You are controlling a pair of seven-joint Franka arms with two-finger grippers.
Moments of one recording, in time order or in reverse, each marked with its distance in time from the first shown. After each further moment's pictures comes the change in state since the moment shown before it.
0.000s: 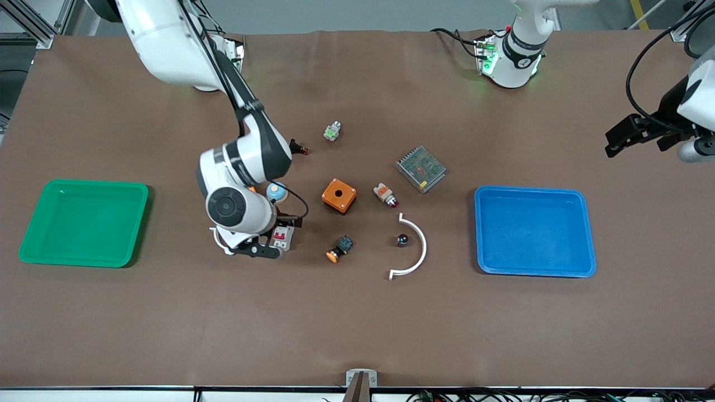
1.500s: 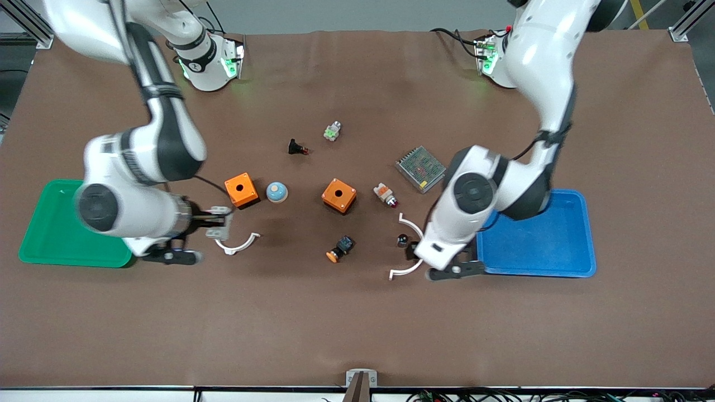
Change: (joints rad) left arm -0.432 0.678 0.090 0.218 -0.001 0.556 -0.444; right arm -0.165 -0.048 0.030 0.000 -0.028 -0.012 -0.167
